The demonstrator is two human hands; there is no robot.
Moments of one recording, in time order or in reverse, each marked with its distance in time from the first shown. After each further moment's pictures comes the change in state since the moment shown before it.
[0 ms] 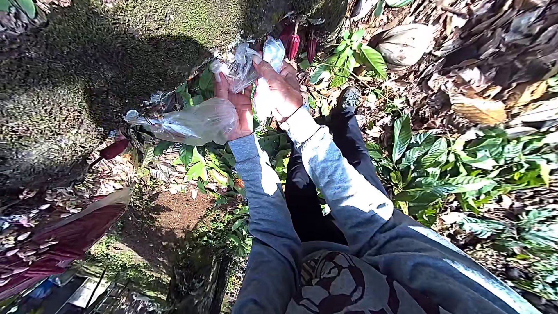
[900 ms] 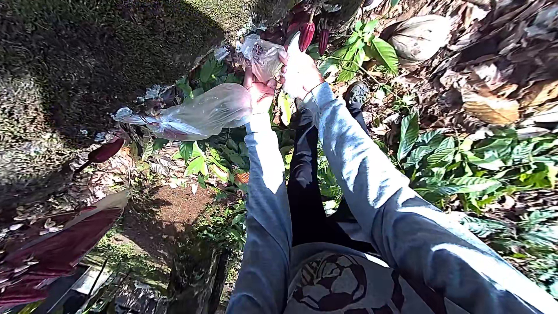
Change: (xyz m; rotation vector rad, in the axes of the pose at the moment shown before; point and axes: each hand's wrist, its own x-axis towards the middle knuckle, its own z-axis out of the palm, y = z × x) left_hand 0.057 -0.085 -0.053 -0.195 0.165 -0.423; right_hand 0.089 0.050 -0.082 0.132 -0.122 0.262
